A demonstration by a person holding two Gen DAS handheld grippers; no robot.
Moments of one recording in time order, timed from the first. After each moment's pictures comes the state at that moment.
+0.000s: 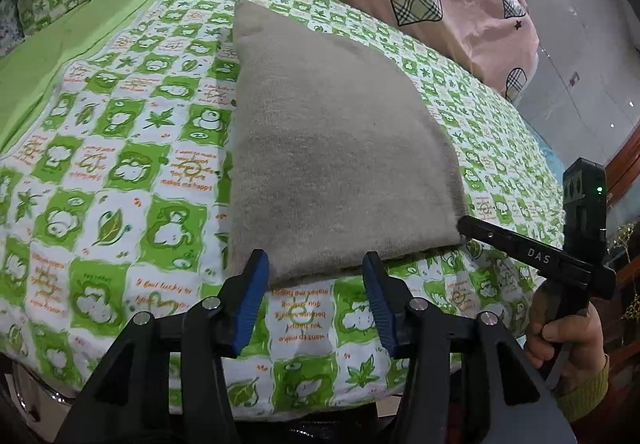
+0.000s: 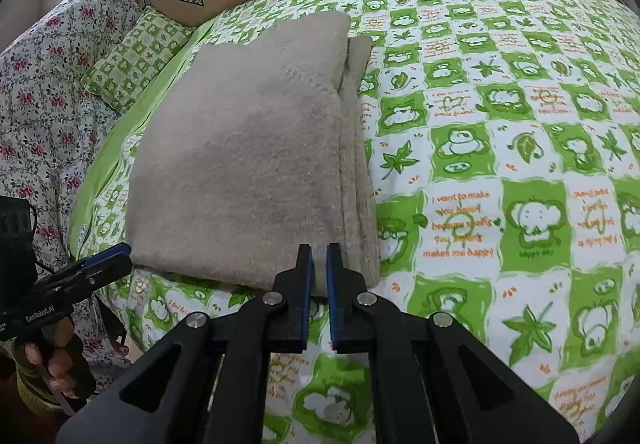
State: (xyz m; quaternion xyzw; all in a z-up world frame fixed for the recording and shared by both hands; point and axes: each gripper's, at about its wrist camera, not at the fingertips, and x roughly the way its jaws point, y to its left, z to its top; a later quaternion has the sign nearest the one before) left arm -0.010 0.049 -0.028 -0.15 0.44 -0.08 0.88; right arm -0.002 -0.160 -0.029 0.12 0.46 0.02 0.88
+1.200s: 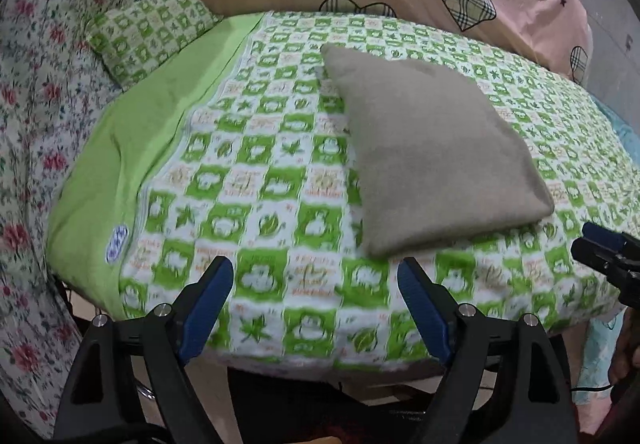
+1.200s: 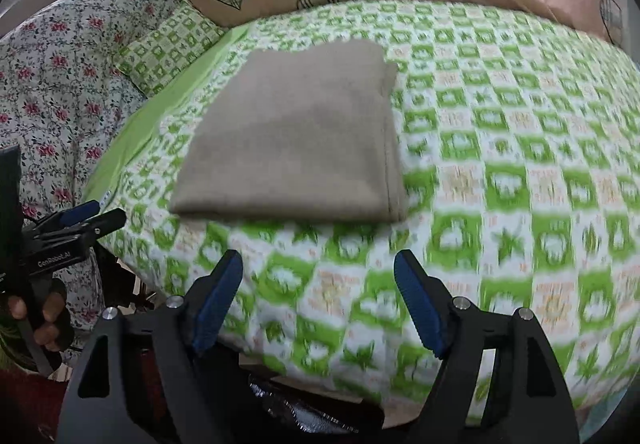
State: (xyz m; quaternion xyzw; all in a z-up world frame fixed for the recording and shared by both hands) left arm -0.052 0.062 0.015 -0.02 0.43 0.09 0.90; right arm -0.063 -0.112 0.012 0.06 0.43 0.02 0.90
